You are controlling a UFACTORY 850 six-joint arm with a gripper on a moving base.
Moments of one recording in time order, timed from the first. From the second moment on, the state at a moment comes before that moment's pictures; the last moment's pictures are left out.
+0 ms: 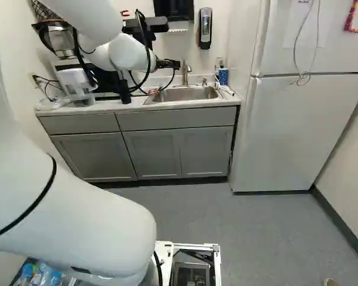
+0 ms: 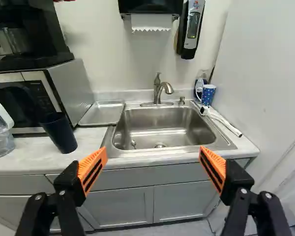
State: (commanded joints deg) arm -0.5 11.9 -47.9 0.0 16.7 0.0
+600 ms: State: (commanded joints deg) arm -0.5 11.9 -47.9 0.0 16.7 0.0
